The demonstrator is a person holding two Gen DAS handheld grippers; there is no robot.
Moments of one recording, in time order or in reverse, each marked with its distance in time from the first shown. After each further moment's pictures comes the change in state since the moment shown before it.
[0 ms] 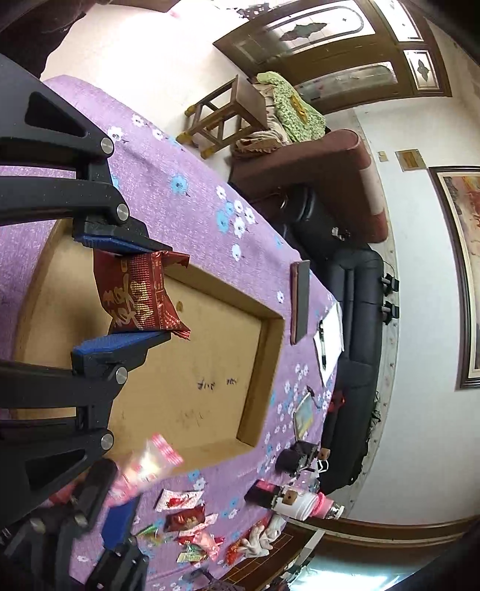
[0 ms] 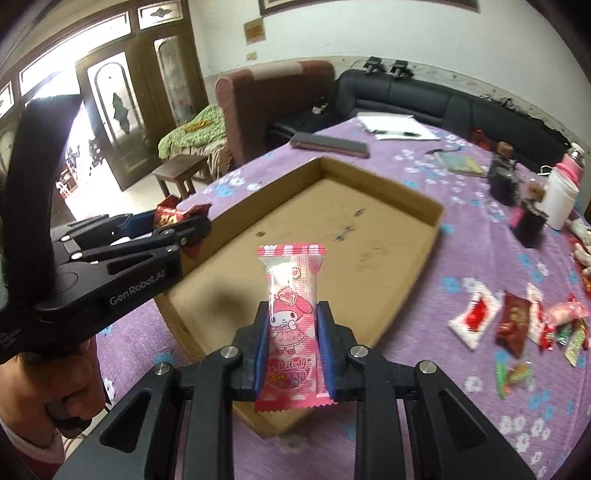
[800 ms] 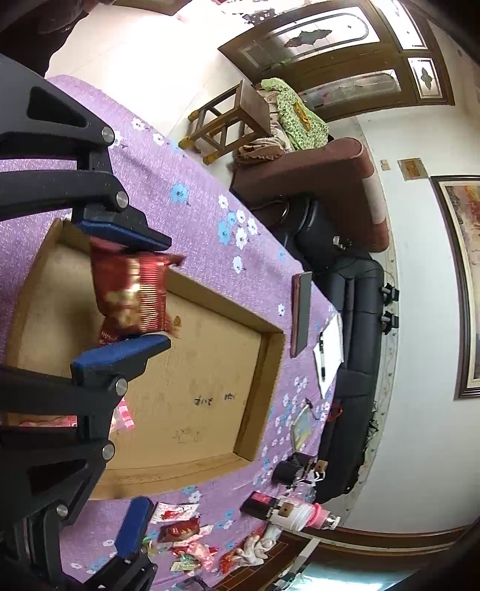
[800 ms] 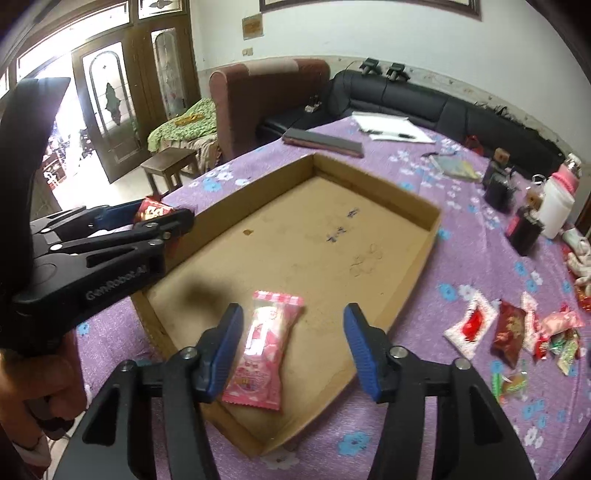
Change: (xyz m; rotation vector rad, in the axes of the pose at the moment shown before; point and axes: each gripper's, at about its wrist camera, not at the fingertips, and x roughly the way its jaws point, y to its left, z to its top) left arm 0.003 0.008 0.002 -0.025 -0.018 0.028; right arm 0.010 -0.002 0.002 -0.029 -0.013 -0.080
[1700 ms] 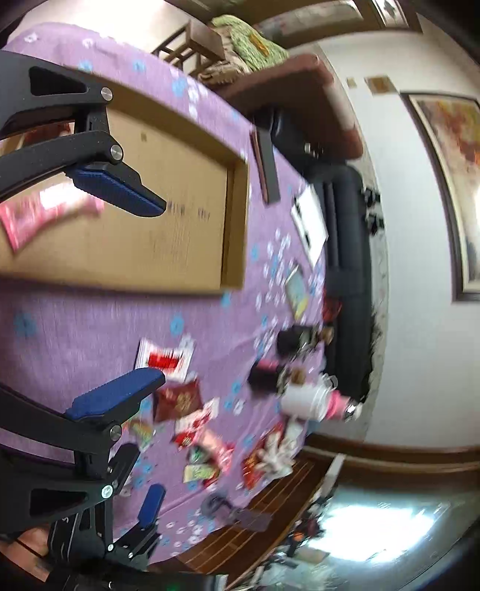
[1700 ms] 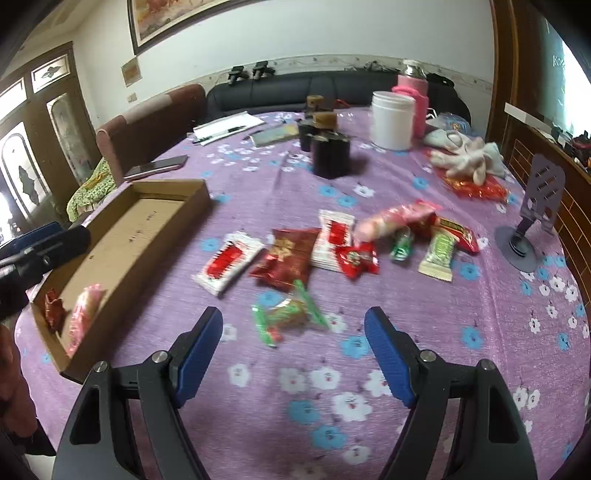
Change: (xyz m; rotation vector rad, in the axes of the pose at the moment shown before) left arm -0.028 -0.178 0.012 0.191 -0.014 -0.271; right arm -0.060 -0.197 -0.089 0.361 -0.032 -0.217
